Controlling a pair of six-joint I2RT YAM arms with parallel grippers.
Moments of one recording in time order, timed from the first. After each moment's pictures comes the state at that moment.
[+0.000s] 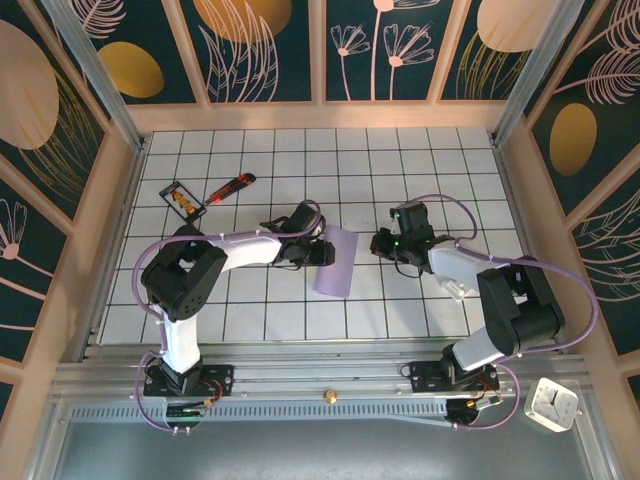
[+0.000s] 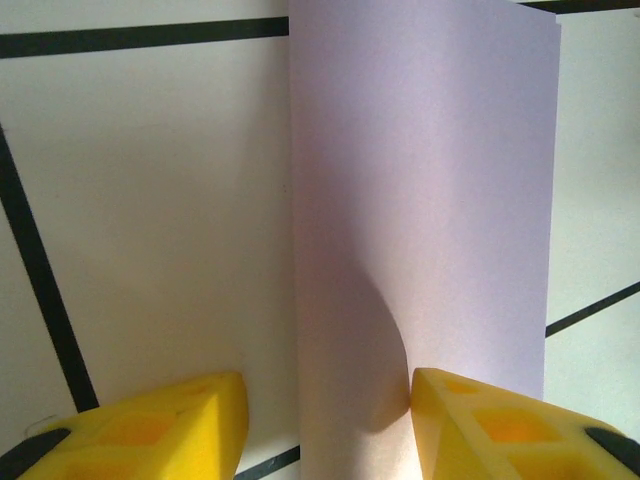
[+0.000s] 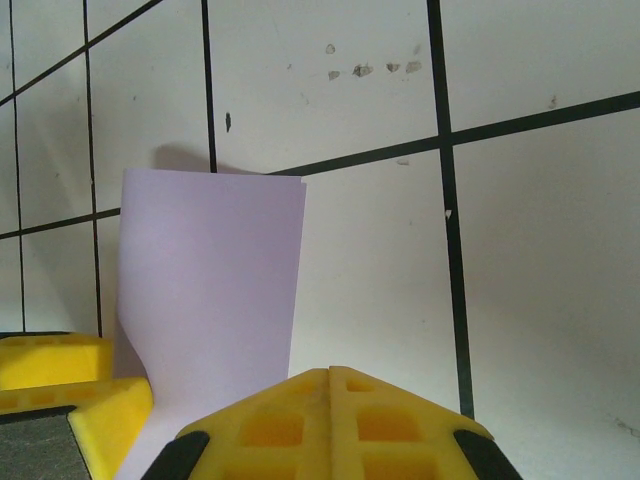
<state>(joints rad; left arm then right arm) -0.73 1.91 1.11 -0.24 0.18 -0.66 0.38 1.50 0.69 -0.07 -0.26 0.62</state>
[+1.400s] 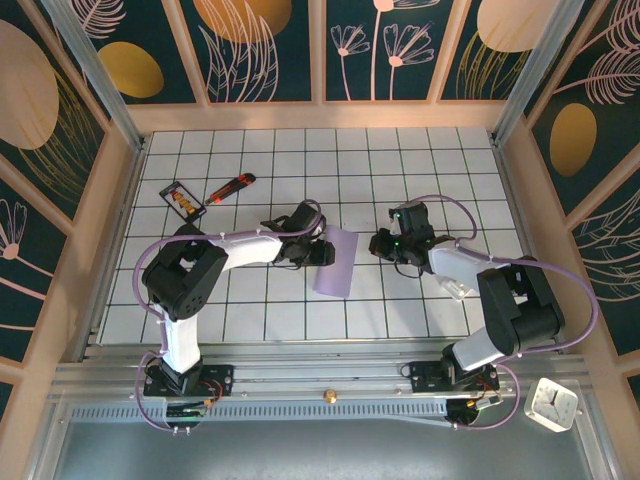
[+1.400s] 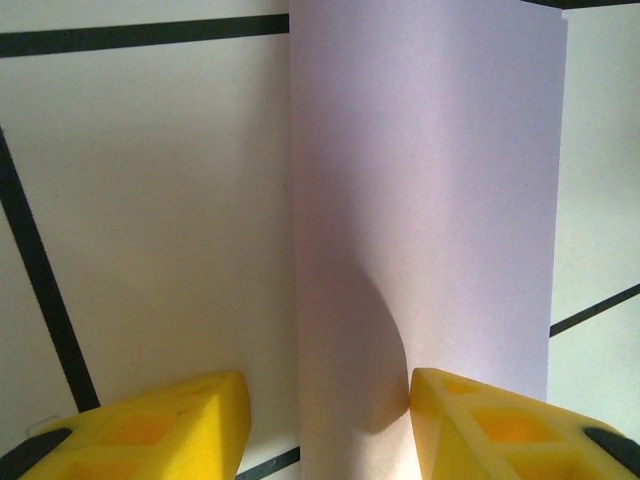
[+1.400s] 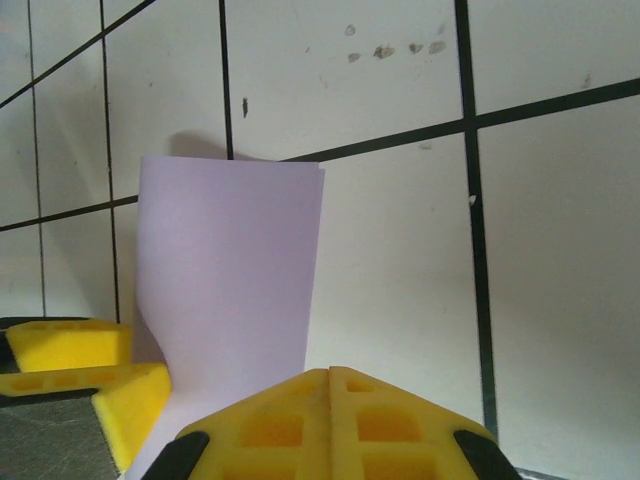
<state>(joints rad) -0.73 1.92 1.12 -0.26 0.18 -0.65 0.38 1.50 0.69 -0.06 -0.32 0.63</state>
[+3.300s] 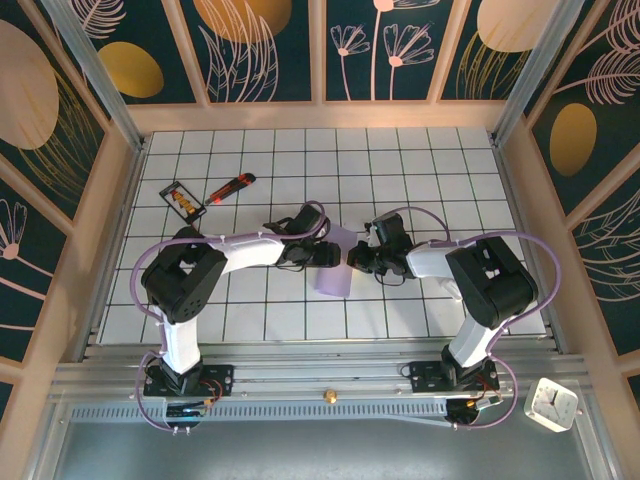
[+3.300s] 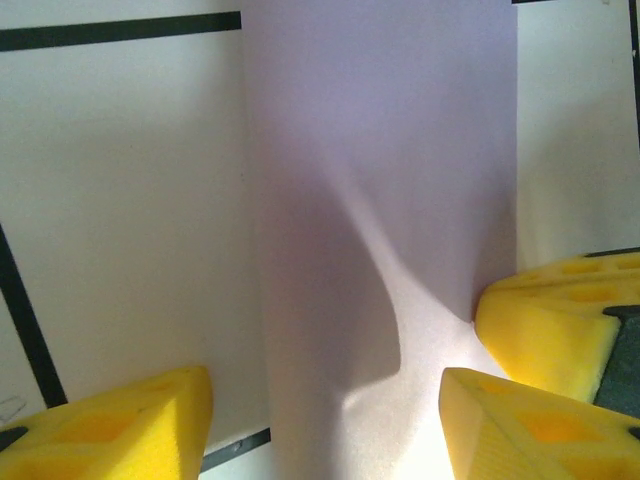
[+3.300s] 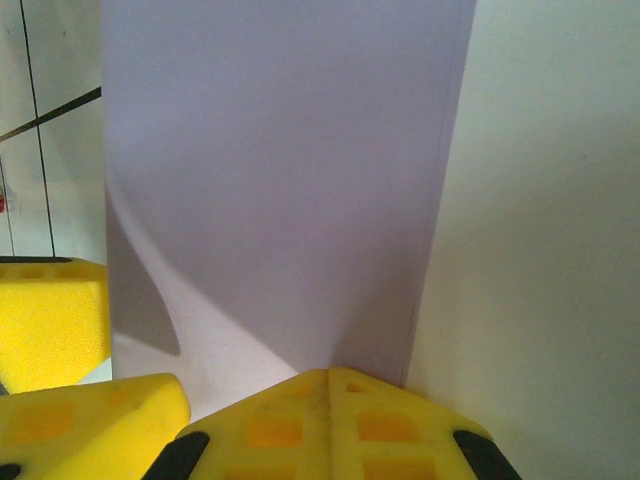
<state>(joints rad) -0.76 1.89 1.13 -0.27 0.14 -0.66 0.50 1.70 0.67 0.13 -0.41 0.73</state>
